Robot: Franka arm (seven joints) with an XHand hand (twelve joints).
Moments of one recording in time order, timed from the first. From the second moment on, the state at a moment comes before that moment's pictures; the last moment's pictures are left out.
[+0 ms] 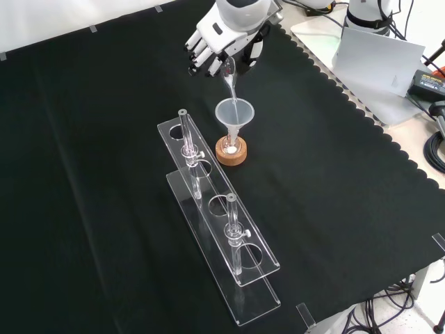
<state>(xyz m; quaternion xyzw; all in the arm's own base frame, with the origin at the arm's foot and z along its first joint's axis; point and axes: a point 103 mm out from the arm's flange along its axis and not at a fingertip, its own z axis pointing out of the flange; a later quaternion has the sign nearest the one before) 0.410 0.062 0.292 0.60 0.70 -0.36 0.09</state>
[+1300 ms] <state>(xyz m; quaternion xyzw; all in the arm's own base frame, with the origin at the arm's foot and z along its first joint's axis) 0.415 0.074 0.299 0.59 0.67 -0.44 0.12</state>
